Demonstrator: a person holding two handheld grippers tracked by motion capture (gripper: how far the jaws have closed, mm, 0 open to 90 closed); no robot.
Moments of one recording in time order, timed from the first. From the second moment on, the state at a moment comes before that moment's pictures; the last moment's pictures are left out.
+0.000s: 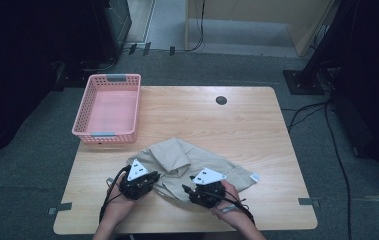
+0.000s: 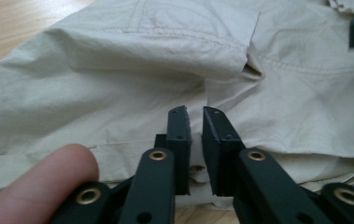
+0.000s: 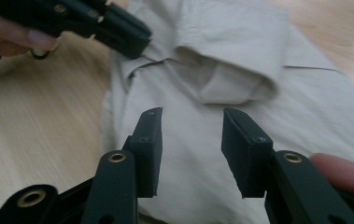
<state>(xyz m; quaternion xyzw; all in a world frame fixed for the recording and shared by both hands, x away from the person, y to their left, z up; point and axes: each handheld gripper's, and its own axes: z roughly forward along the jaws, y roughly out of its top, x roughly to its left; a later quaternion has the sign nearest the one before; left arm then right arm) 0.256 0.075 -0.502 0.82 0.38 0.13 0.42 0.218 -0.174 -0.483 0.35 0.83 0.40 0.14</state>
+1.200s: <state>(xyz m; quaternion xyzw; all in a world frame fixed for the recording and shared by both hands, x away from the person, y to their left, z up) 0.269 0.131 -0.499 0.75 0.47 0.16 0.43 0.227 -0.177 -0.492 0.37 0.84 0.38 0.14</state>
